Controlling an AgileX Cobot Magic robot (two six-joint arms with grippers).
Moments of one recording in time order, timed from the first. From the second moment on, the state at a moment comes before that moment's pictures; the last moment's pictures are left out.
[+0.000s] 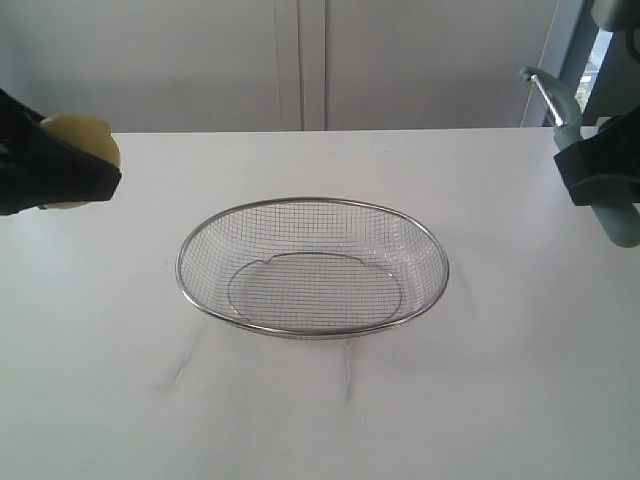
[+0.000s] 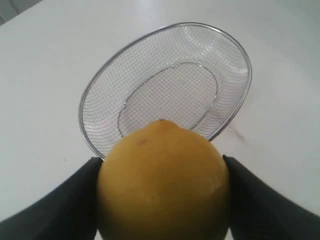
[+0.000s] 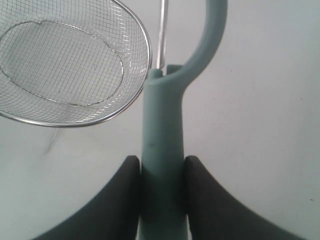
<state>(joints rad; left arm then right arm) -0.25 1.06 -1.01 -0.63 0.88 0.84 0.16 1.15 -1.09 0.14 1.00 -0.20</state>
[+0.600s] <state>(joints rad) -0.25 1.06 -1.01 -0.68 0.68 1.00 0.16 1.15 -1.09 0.18 0.76 -0.20</state>
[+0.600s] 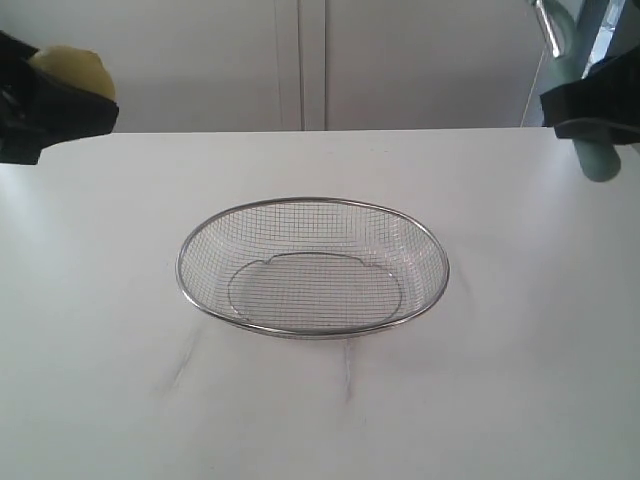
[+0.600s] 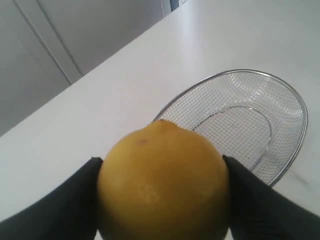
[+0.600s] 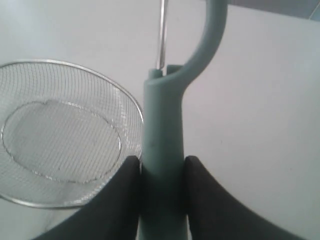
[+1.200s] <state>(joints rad) -0.27 1.19 -0.98 -0.71 0.78 1.13 0.16 1.26 -1.07 0.32 0.73 -0.20</state>
